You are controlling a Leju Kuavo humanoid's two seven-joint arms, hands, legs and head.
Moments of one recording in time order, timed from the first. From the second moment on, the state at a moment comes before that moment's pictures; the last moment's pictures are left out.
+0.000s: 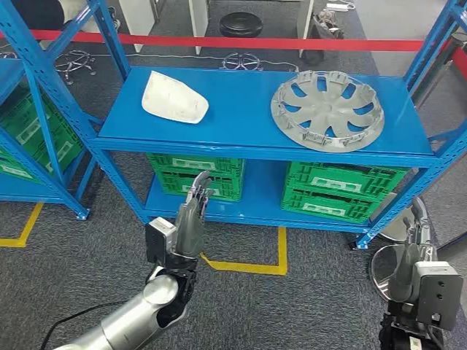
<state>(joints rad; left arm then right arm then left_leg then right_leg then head) -0.18 0.10 -0.58 -1.48 0.27 0.43 -0.51 -0.07 -0.23 0.69 -1.79 -0.08 -0.66 -0.18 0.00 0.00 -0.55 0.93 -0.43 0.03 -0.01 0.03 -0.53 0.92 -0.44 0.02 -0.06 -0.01</state>
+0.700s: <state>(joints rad) -0.19 0.10 -0.58 -1.48 0.28 0.43 -0.52 -0.08 -0.23 0.69 -1.79 -0.07 -0.64 -0.18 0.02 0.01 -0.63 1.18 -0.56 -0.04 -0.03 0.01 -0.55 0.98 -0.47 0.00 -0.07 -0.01</state>
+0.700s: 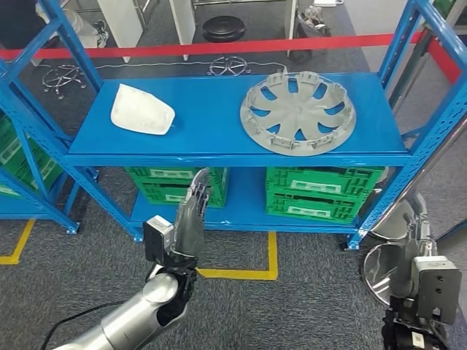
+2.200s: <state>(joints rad) -0.18 0.10 -0.58 -1.49 0.28 0.44 -0.51 -0.14 -0.24 0.67 -1.74 -0.04 -0.42 0.07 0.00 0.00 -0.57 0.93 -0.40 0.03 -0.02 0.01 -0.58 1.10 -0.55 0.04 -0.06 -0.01</state>
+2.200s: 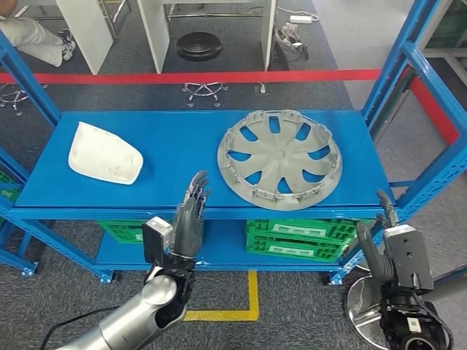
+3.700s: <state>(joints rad) -0.21 0.10 -0.58 -1.49 0.31 0.42 -0.56 -0.59 -0.37 0.80 -1.33 0.10 -0.02 0.17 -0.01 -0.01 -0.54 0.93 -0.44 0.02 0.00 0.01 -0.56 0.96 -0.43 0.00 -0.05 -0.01</state>
